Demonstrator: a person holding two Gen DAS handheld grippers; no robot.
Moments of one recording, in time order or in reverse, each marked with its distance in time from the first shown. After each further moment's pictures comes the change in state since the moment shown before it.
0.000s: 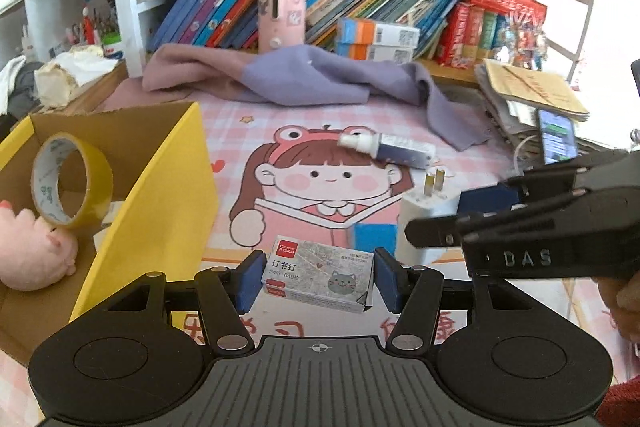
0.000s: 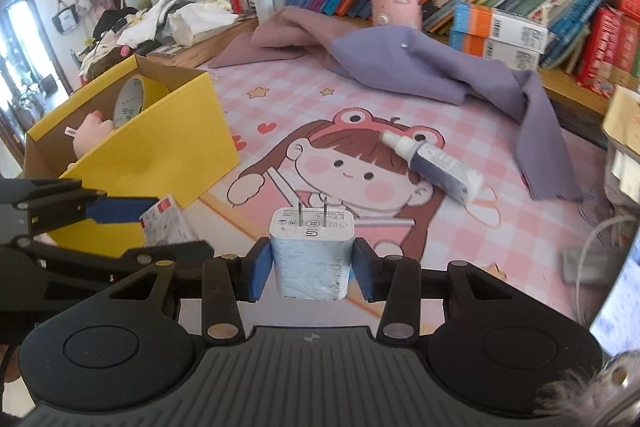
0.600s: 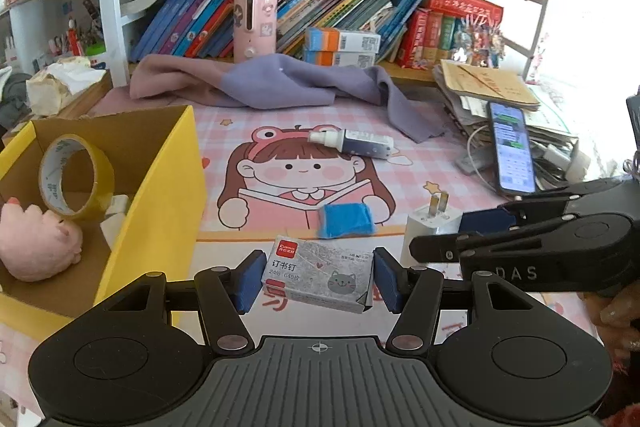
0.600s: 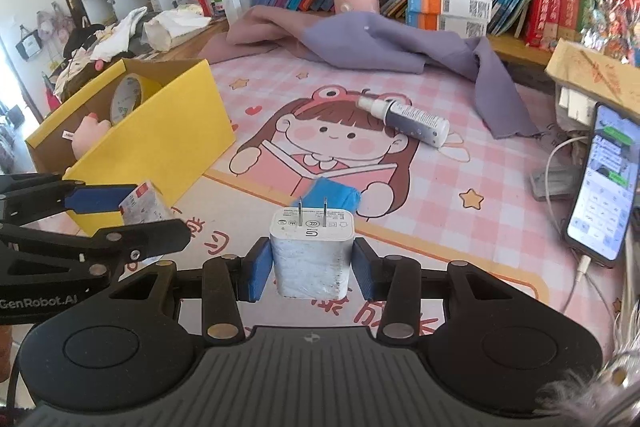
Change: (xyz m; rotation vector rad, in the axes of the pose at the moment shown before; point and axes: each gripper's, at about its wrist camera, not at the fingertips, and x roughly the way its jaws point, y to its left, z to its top) left arm -0.049 0.004 -0.020 0.043 -0.021 -0.091; right arm -0.043 0.033 -0.039 0.111 -0.014 -0.104
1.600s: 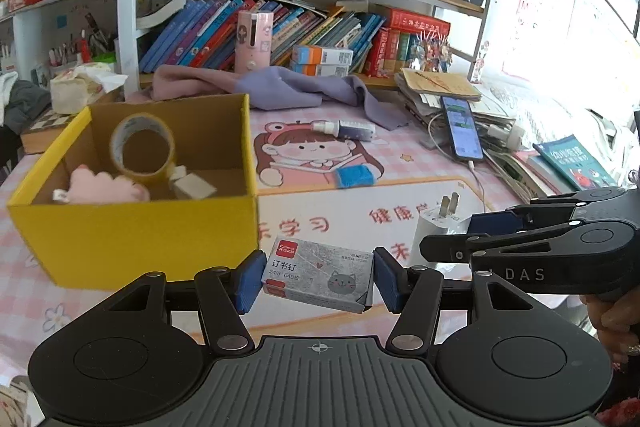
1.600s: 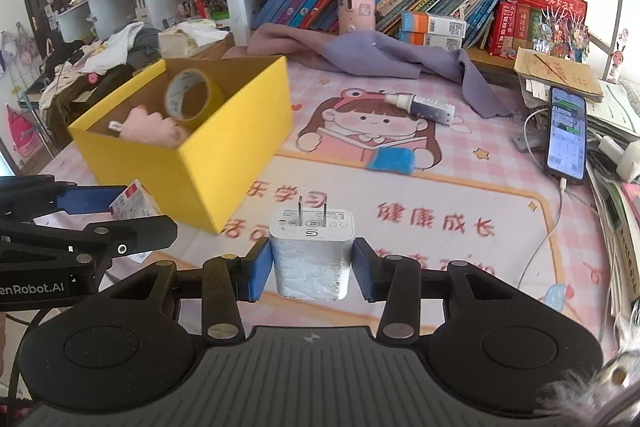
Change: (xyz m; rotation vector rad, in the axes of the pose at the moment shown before) left arm -0.115 0.094 -0.073 0.067 -0.060 -0.147; right arm -0.062 0.164 -0.065 0.074 -0.080 -0.173
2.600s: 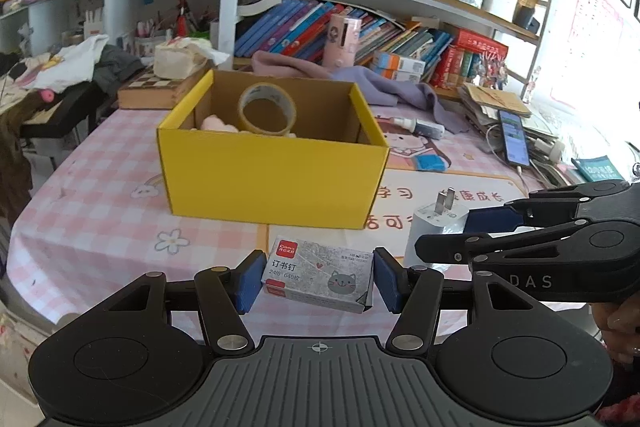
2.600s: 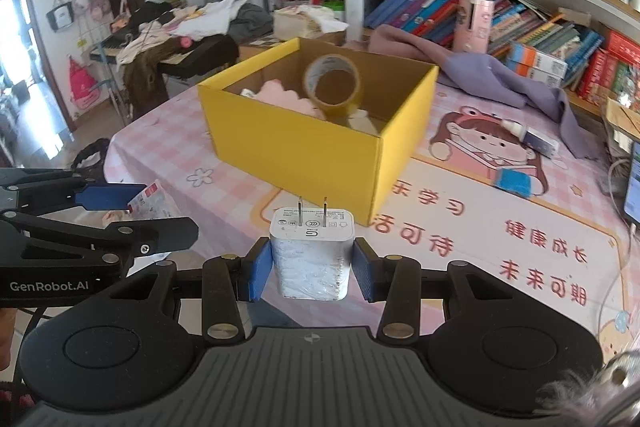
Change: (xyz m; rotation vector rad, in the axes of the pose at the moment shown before) left arm -0.083 0.072 -0.053 -0.128 -0.020 0.127; right arm -0.005 0.124 -0.008 -0.190 0.012 0.151
